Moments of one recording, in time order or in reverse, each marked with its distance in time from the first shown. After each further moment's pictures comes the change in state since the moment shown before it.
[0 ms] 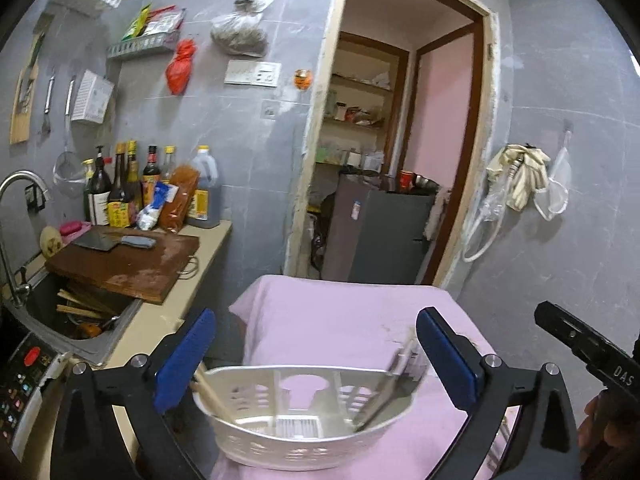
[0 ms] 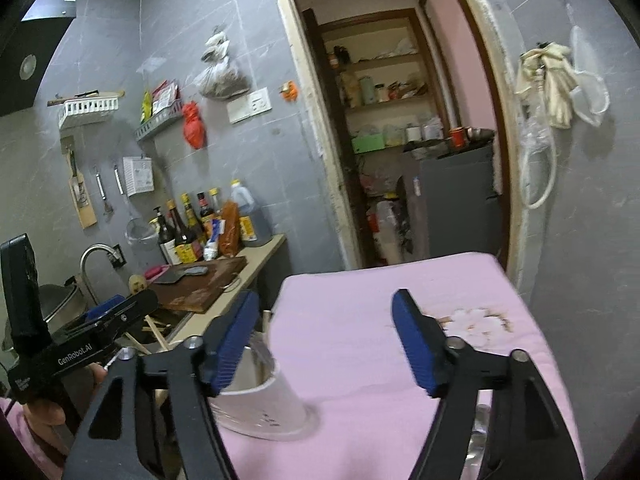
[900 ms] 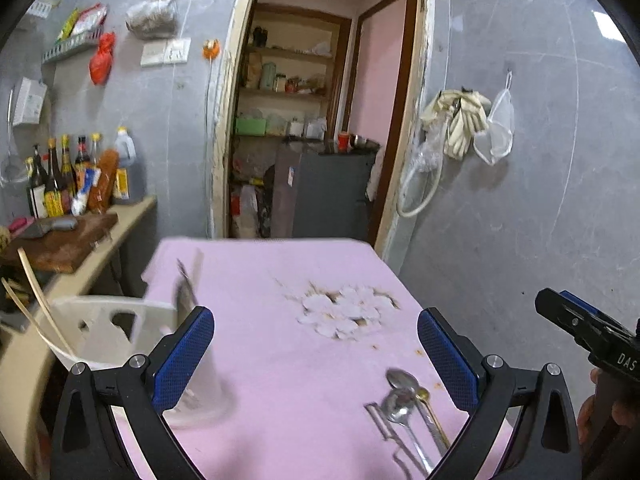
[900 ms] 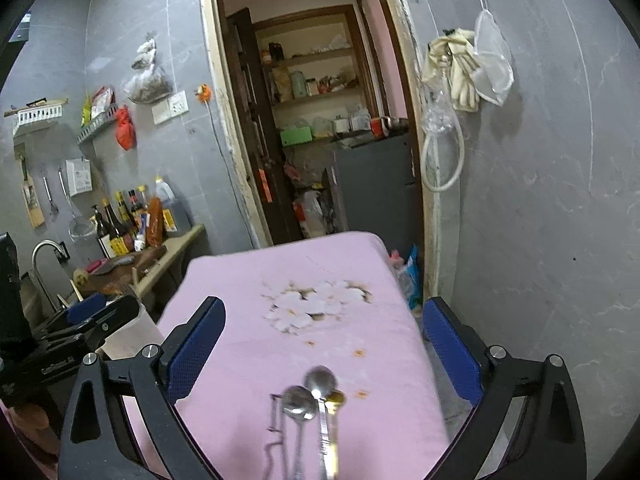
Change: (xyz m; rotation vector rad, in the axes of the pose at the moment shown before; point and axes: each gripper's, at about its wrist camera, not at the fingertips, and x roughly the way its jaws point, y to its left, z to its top) left arm 0.020 -0.152 -0.062 0.076 0.109 -0.121; right arm -0.059 -0.162 -0.020 0.044 0.063 -0.183
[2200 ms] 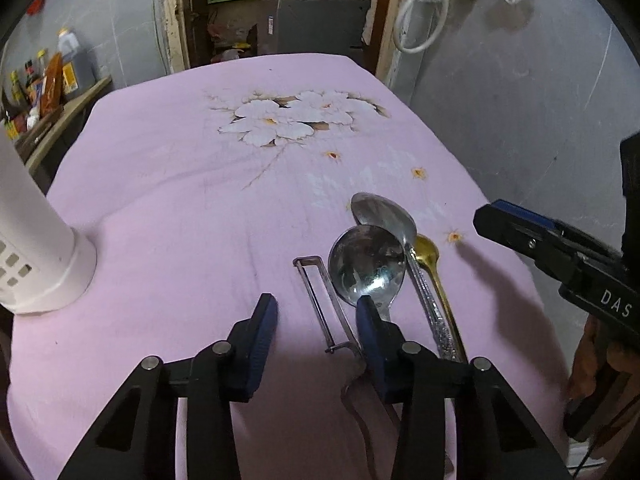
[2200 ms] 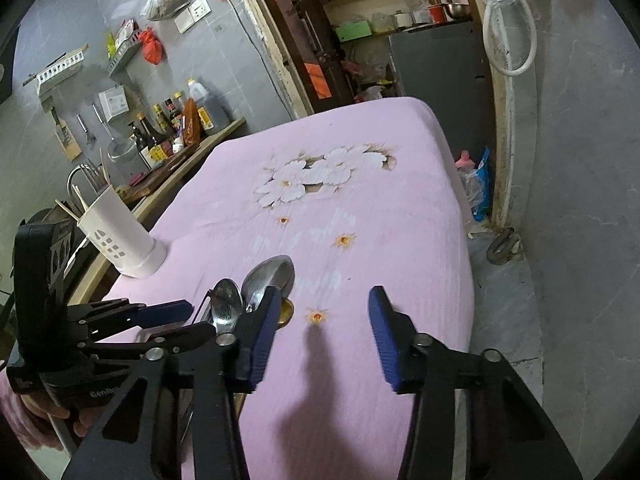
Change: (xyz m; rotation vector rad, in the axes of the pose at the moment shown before) left arm 0.115 -0.076 -0.110 0.079 0.517 0.065; right arm 0.140 -0.060 -0.100 -0.037 0.364 0.318
